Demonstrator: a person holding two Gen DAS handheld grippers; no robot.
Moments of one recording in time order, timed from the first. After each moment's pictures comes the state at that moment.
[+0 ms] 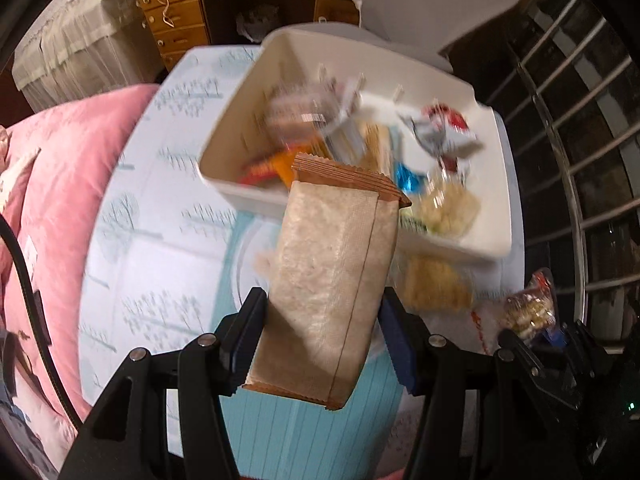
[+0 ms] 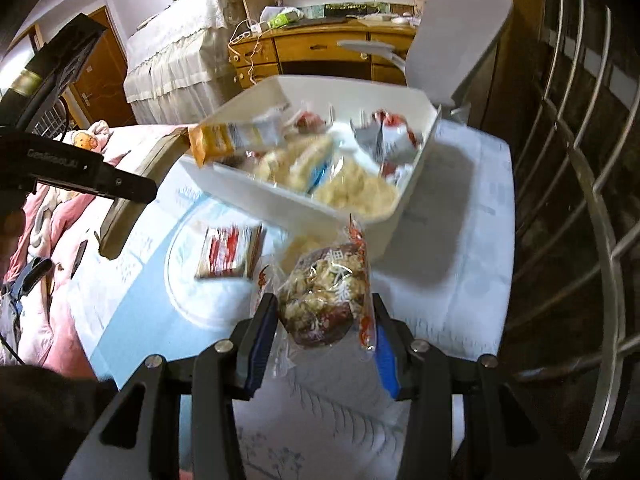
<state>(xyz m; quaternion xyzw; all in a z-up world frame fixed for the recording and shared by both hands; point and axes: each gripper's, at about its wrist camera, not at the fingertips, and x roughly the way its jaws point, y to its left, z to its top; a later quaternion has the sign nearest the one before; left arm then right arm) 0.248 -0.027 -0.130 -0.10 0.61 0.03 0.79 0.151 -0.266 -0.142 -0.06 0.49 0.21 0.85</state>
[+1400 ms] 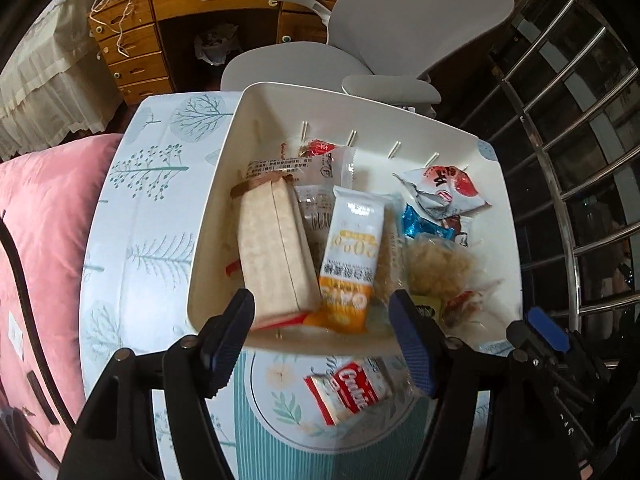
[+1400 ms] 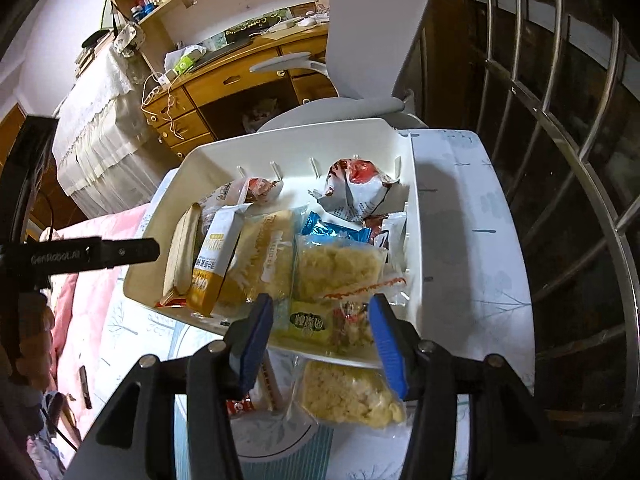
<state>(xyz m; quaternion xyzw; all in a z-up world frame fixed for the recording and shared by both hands) 0.342 0.015 -0.144 -0.09 0.59 -0.04 0.80 0.233 -0.238 -0.135 0.08 0.50 0.08 0.86</state>
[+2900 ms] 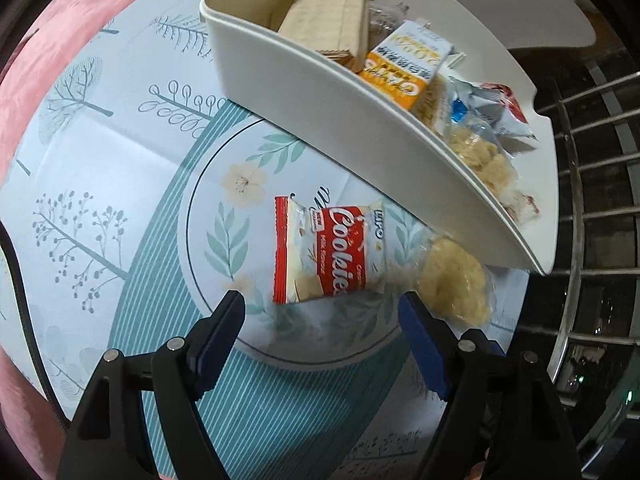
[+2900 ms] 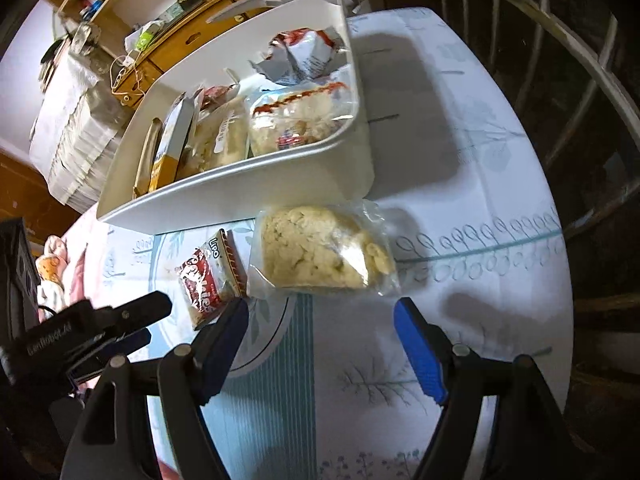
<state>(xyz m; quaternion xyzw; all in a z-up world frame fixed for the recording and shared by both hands) 0.222 -0.011 -0.243 -0.27 0.63 0.06 0.72 0.165 -0.252 -0.211 0.13 0.58 0.05 0.80</state>
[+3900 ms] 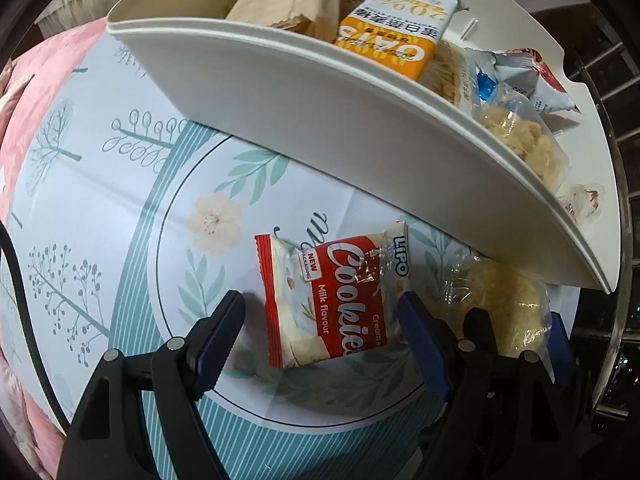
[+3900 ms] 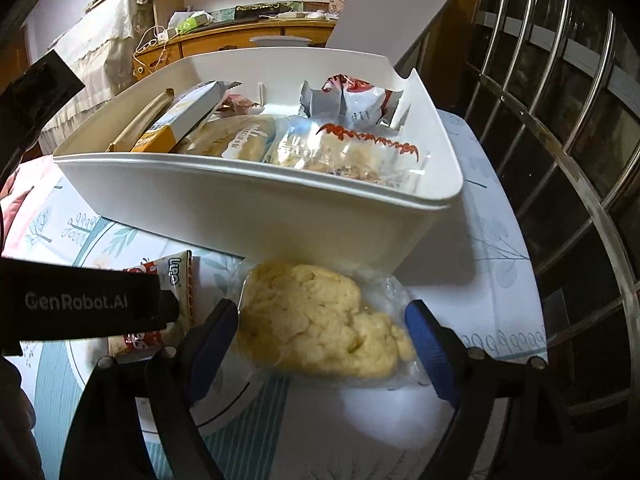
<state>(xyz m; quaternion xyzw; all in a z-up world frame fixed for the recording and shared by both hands) 0.272 -0.051 -0.287 -0.18 0.64 0.07 0.74 0.176 -0.204 -0.239 -0.06 0.47 0.03 0.88</state>
